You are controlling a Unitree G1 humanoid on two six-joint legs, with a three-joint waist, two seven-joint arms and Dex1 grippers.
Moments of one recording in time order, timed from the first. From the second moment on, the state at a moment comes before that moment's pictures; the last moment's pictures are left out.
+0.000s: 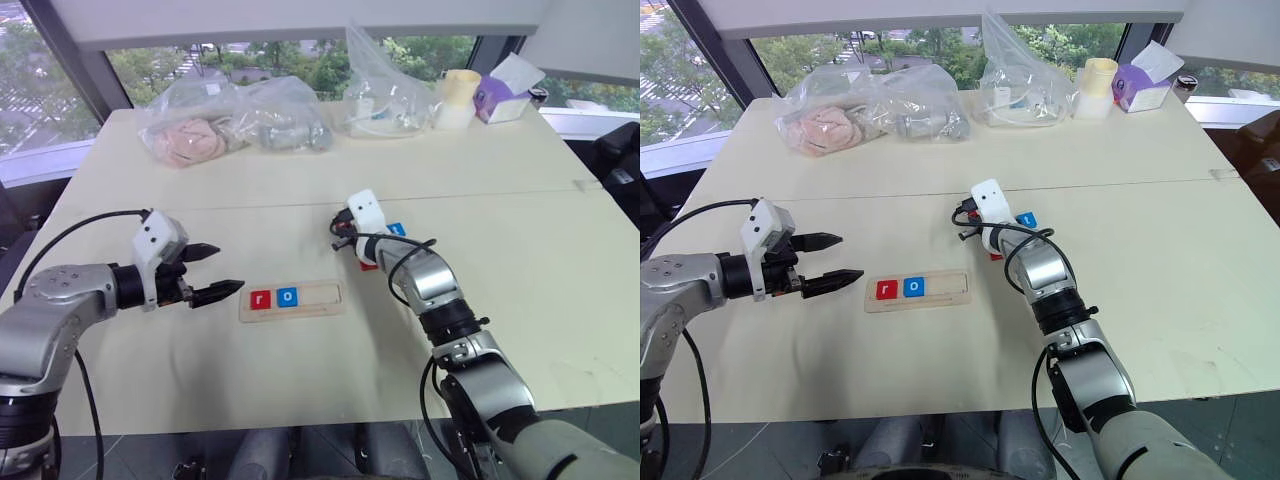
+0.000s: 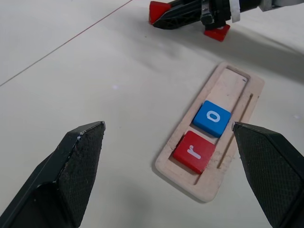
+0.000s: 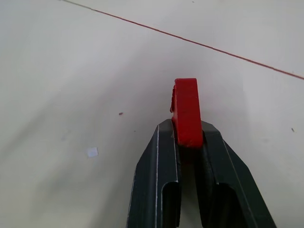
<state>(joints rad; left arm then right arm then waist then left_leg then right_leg) -0.19 0.84 0.21 -0.36 -0.53 0.77 -0.94 -0.73 -0.17 0.20 0.38 0.07 0.58 0.28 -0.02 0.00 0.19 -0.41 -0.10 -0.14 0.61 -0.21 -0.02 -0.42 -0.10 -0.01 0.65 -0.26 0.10</state>
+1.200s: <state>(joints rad) -0.28 0.86 0.05 -0.38 -0.60 0.76 -1.01 -0.13 -0.66 0.44 -0.67 -0.51 0.81 0.55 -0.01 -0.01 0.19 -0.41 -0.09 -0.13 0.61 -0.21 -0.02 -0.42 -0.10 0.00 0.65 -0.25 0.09</state>
